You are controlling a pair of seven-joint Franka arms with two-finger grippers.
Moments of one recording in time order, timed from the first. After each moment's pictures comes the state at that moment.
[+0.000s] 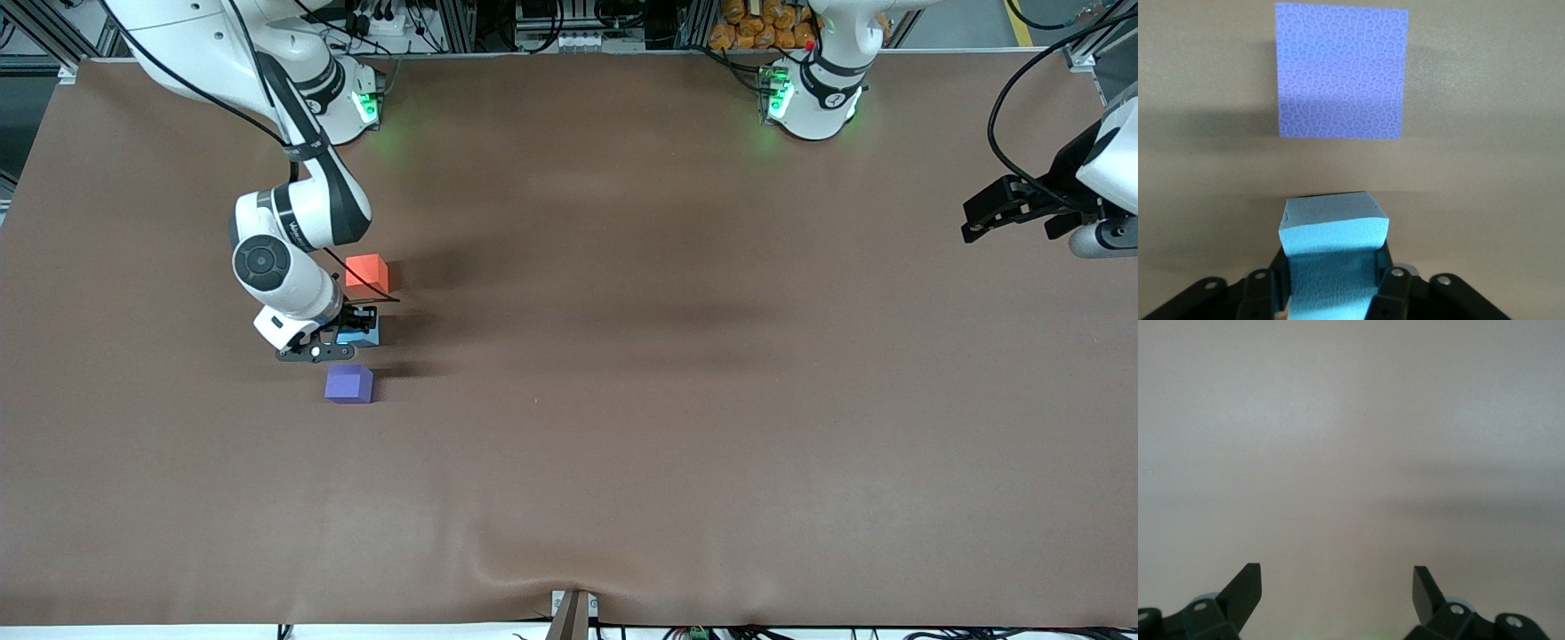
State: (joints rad) left arm 0.10 0.02 -0.18 -1.52 0.02 1.52 -0.12; right arm 0.28 0.34 -0.05 -2.19 -0.05 2.43 0.24
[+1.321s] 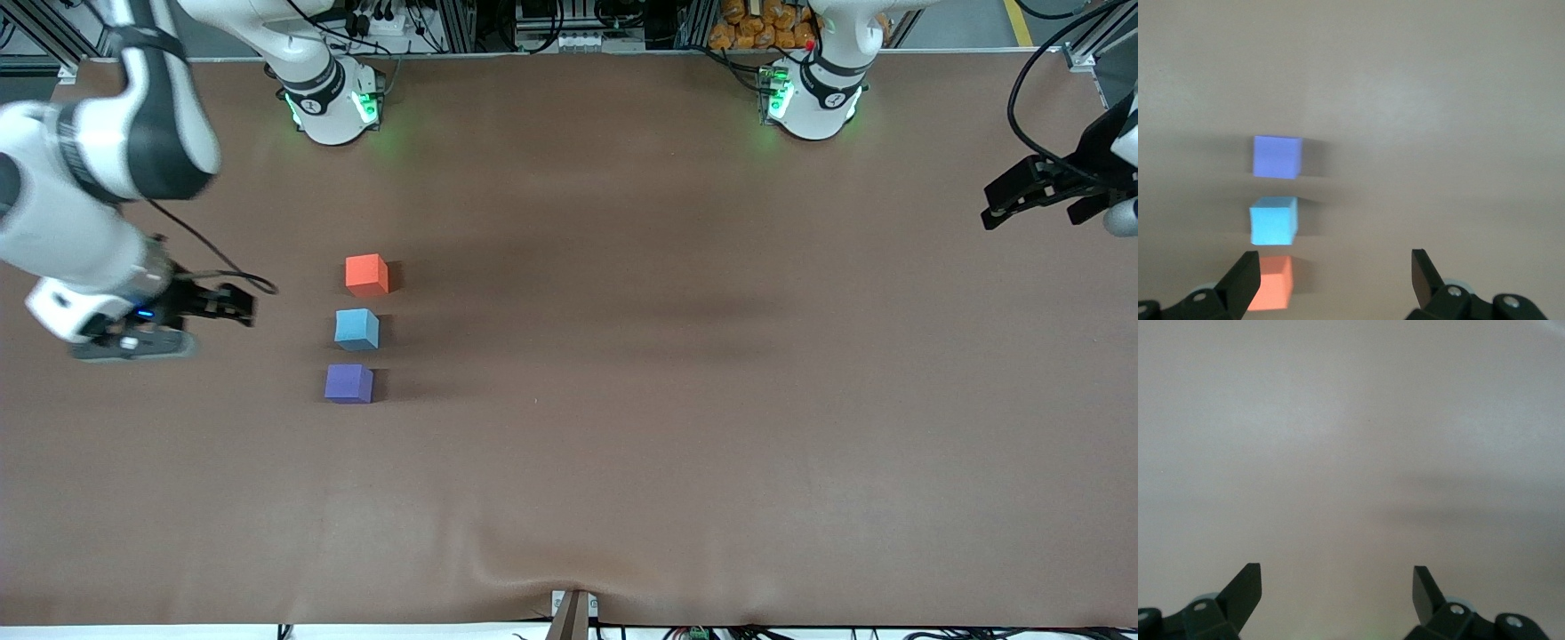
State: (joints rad) left arm 0.10 0.00 -0.17 -1.47 0.02 1.49 -0.12; right arm 0.08 0.09 -0.06 -1.82 -0.05 1.92 -0.07
